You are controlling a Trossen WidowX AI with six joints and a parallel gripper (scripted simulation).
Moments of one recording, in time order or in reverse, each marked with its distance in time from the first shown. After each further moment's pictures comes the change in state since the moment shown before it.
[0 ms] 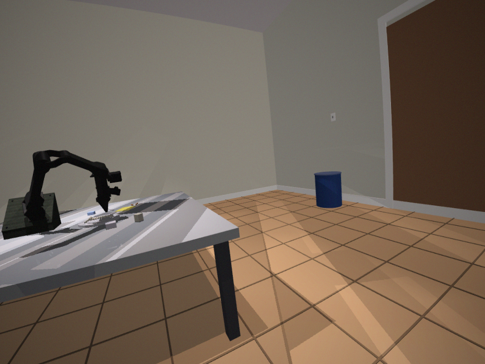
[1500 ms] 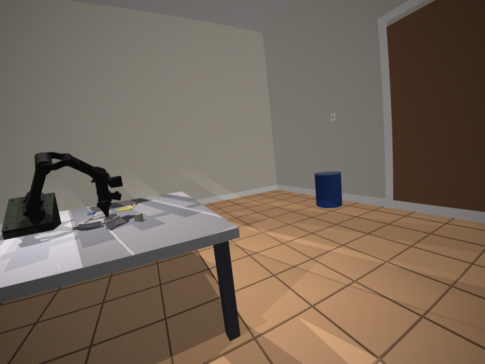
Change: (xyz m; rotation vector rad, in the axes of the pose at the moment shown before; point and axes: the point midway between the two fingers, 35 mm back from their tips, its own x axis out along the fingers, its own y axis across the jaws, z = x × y) arm 0.028 0.000 0.000 0.006 0.000 0.007
